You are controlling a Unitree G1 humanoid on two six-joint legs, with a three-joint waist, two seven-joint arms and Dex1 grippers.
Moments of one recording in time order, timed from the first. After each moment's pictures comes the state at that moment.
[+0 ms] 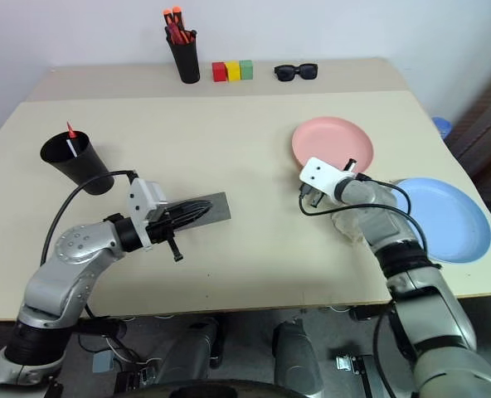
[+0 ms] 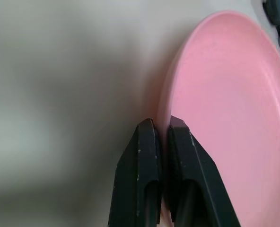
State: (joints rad) left arm -0.17 0.50 -0.07 -0.43 -0.34 0.42 -0.76; right arm -0.60 -0.66 0.24 0.36 -0.27 0.09 0.56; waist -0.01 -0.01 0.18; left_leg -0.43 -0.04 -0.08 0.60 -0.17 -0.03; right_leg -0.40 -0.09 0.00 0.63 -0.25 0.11
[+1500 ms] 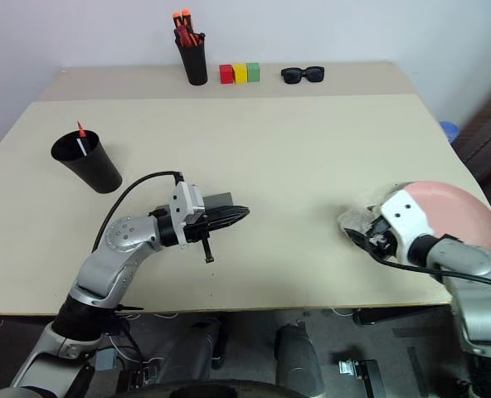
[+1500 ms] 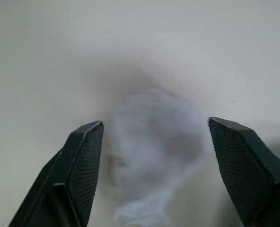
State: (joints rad) left arm -0.31 0.38 -0.22 -0.22 -0.30 0.25 -0.86; right arm 0.04 -0.76 -0.25 -0.36 0.17 0.61 0.72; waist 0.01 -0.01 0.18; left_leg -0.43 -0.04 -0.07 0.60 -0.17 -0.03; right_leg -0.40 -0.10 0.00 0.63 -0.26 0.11
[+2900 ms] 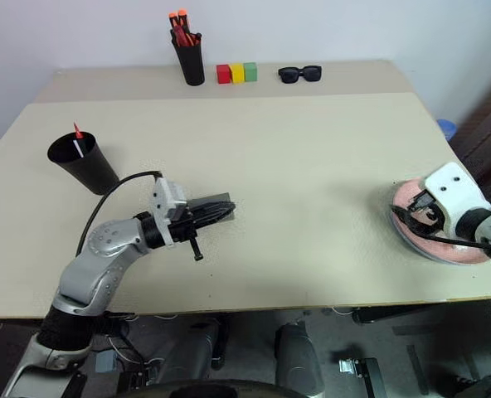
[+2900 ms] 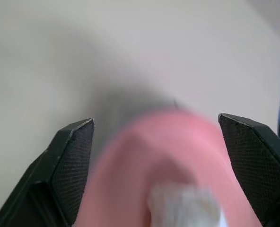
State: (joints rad) left arm -0.23 0.42 -0.05 -0.32 -0.40 0.36 -0.75; right arm -0.11 -0.95 -0.36 -0.17 0.19 0.46 0.79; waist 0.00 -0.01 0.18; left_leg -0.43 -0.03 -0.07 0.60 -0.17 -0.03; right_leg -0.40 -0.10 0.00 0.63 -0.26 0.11
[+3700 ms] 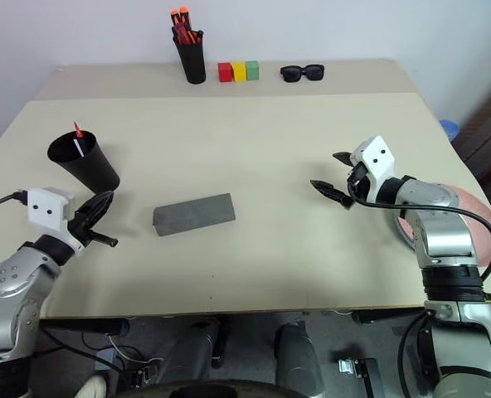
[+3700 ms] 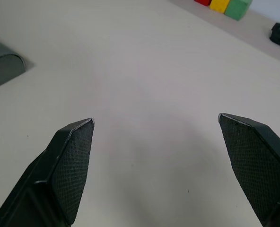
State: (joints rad) left arm 0.08 0.50 0.35 -0.37 -0.34 0.36 -0.44; right arm -0.45 -0.70 -0.09 0.18 0.27 0.25 0.91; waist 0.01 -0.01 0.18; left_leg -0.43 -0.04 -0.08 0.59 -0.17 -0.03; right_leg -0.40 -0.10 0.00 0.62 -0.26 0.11
